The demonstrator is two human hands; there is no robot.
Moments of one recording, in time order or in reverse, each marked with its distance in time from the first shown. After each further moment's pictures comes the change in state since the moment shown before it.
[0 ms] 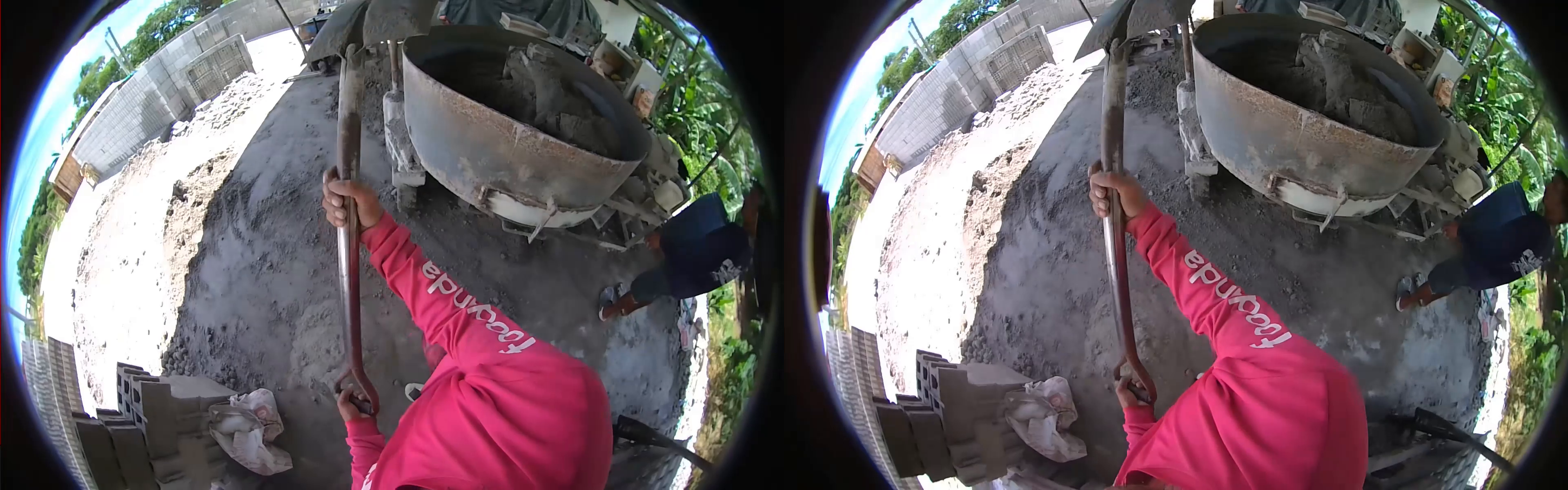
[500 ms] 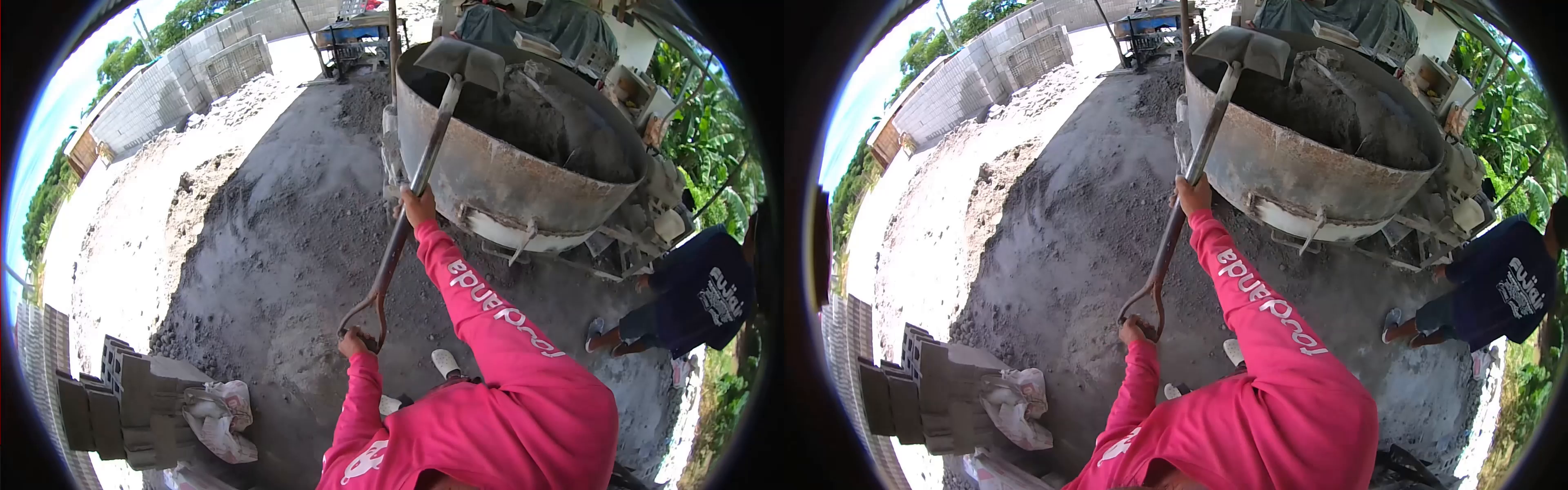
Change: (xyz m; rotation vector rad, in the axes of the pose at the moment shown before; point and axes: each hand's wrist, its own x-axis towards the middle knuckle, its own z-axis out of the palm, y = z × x) left_hand 0.080 -0.152 0.174 0.160 0.085 0.366; right_hand -0.082 -0.122 -0.177 -0.785 0.788 -0.318
